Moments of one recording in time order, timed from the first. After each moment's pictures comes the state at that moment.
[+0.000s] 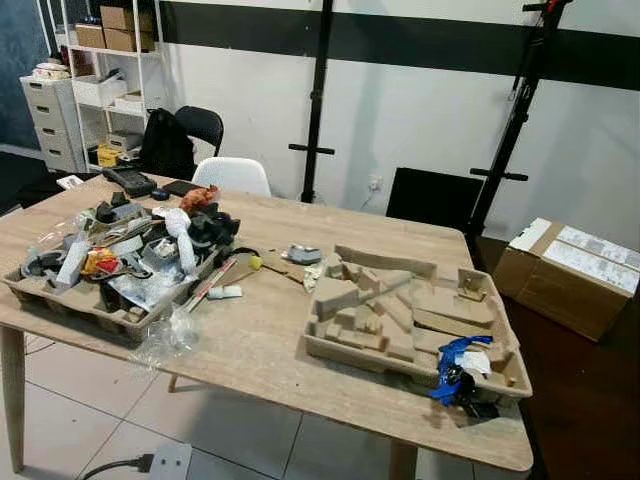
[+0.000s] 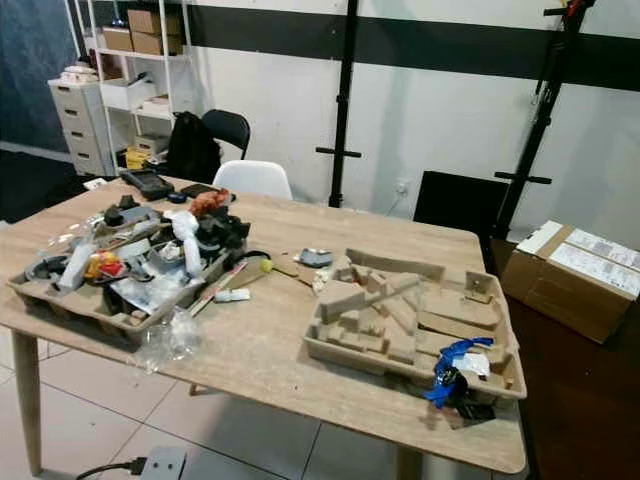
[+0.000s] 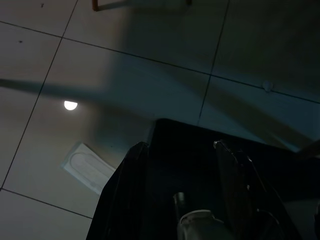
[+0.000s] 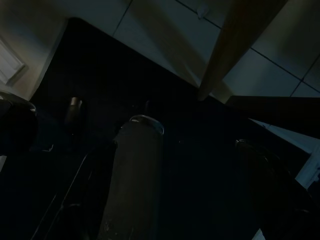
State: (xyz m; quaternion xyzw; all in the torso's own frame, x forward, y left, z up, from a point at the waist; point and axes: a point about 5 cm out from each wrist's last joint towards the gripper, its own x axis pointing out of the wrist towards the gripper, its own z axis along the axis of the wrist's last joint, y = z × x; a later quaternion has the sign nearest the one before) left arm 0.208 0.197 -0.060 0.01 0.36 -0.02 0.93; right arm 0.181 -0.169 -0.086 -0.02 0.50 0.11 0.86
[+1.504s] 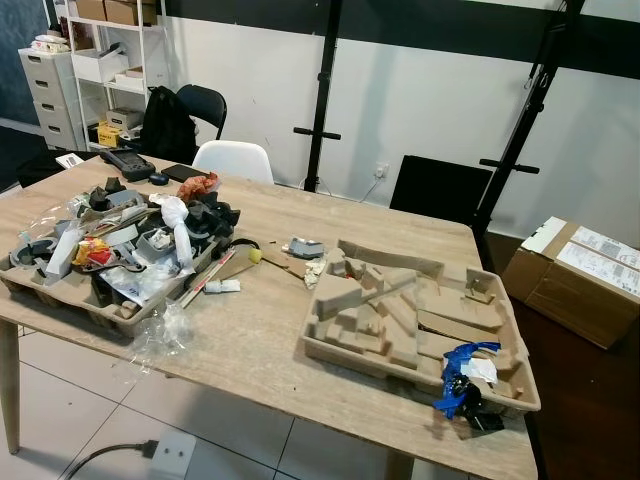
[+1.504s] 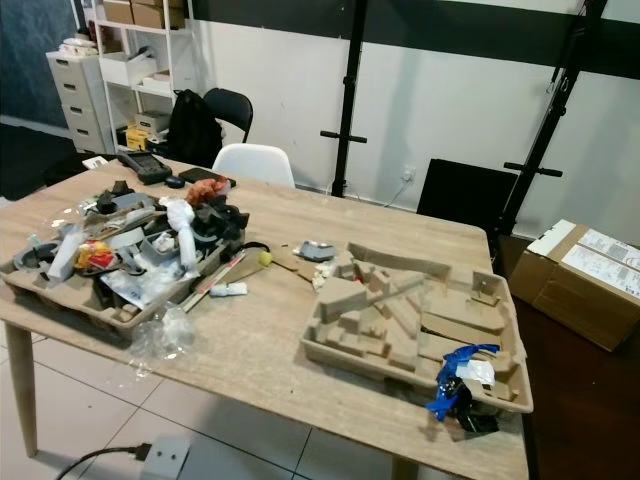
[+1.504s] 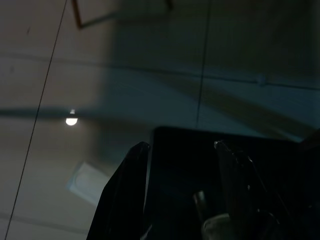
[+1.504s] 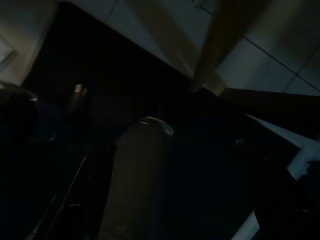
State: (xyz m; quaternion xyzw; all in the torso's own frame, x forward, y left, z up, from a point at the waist) left arm 0.225 0.198 -0.047 0.07 0.33 -0.09 0.94; right arm 0.178 -0.173 -0.088 -0.03 0.50 0.10 0.86
